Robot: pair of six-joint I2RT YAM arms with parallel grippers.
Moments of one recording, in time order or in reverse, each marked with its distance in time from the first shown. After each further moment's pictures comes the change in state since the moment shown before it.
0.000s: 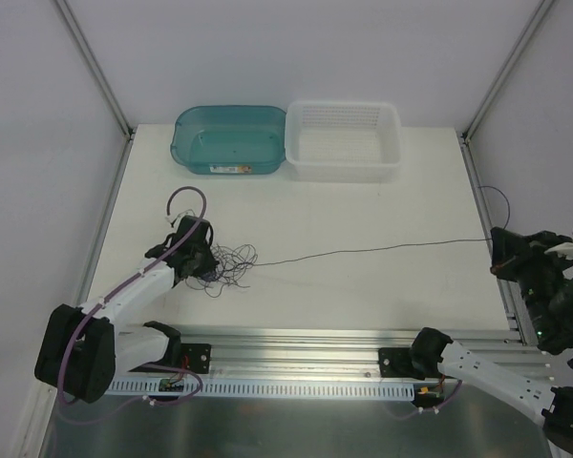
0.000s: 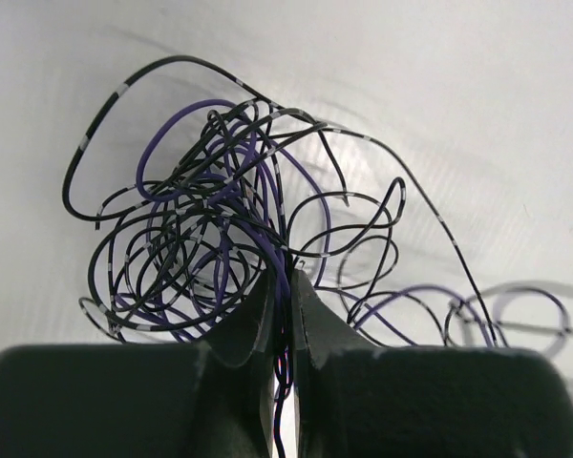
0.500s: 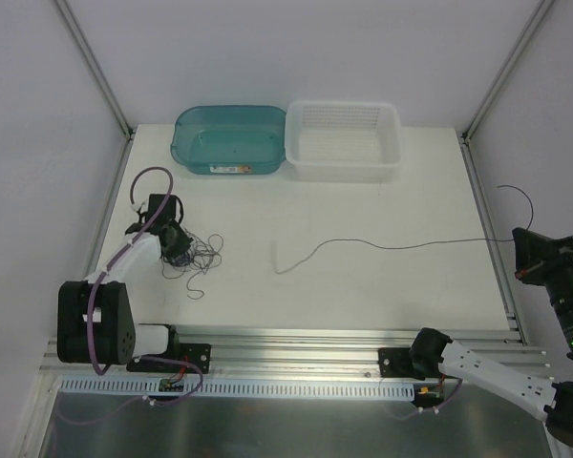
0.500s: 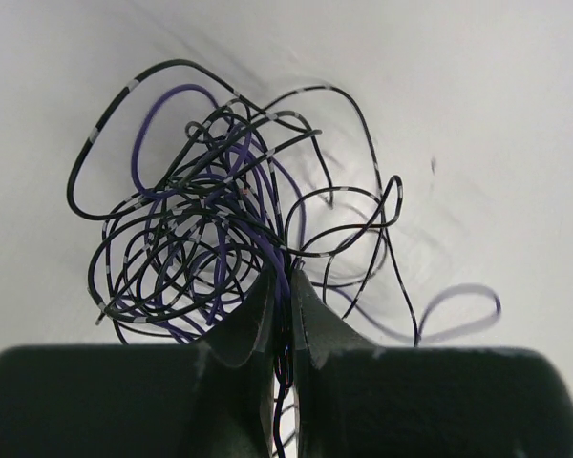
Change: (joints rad) left arm 0.319 0.171 0.157 -0.031 0.001 0.053; right arm 0.047 -0.001 0.158 -0.062 0.018 -0.105
